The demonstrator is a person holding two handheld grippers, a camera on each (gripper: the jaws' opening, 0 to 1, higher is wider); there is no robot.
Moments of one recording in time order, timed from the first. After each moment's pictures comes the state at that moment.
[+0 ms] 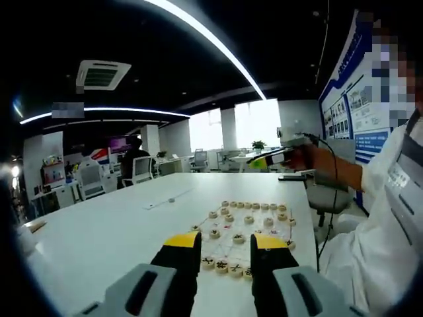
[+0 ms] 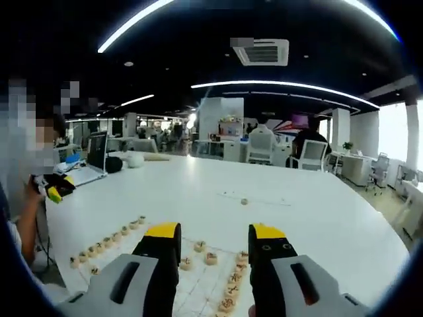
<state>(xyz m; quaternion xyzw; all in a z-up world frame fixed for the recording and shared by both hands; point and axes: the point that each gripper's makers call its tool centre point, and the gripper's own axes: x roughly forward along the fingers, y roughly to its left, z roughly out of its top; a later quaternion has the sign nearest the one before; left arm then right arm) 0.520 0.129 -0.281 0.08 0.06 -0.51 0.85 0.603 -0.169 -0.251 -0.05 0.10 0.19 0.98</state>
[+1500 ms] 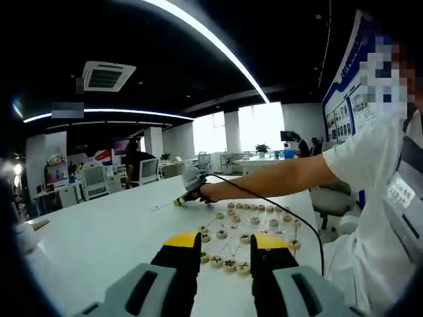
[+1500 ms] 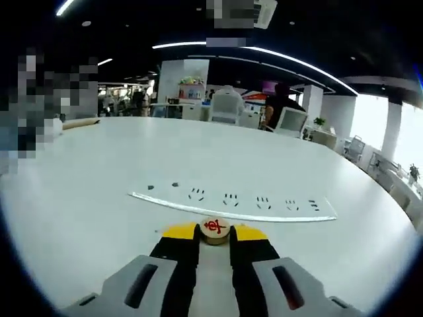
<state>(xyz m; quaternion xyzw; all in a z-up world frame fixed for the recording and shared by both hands) 0.527 0.144 -0.278 0.08 0.05 -0.50 0.86 0.922 -0.166 -0.395 -0.08 0.21 0.05 0.97</state>
